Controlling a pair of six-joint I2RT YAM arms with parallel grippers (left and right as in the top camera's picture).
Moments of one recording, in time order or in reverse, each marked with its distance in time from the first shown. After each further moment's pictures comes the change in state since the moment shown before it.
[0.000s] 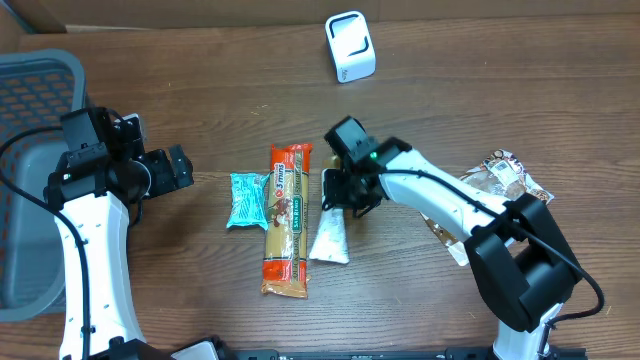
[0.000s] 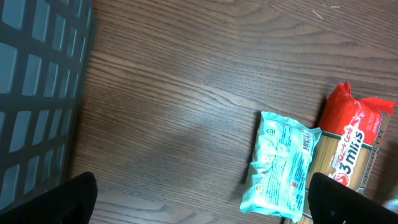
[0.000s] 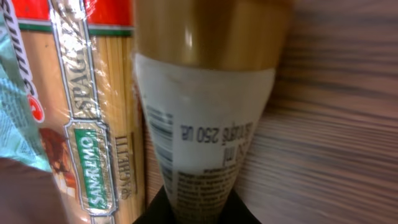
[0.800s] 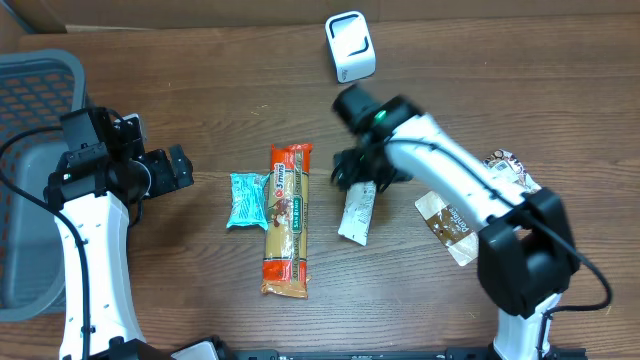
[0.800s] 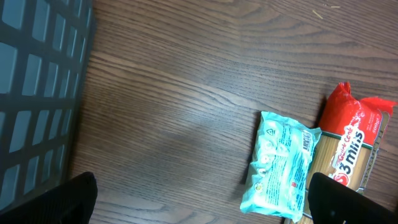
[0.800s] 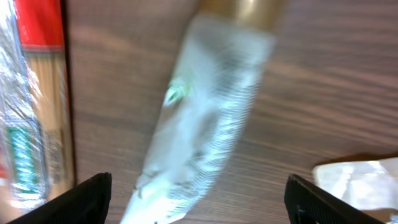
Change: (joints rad) left arm 0.000 0.000 0.000 0.000 0.000 0.000; right arm -0.109 0.046 0.262 -0.357 0.146 -0.196
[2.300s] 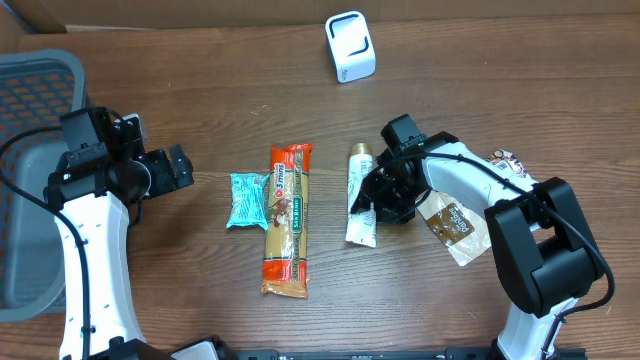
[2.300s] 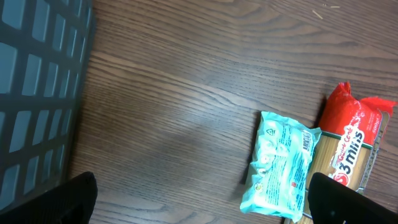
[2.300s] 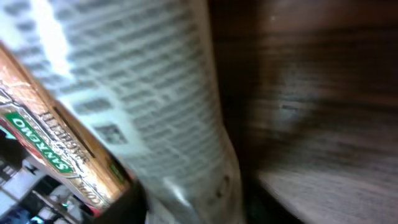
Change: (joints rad) left arm 0.000 0.000 0.000 0.000 0.000 0.000; right arm -0.118 -0.043 -0.471 0.397 -0.513 0.208
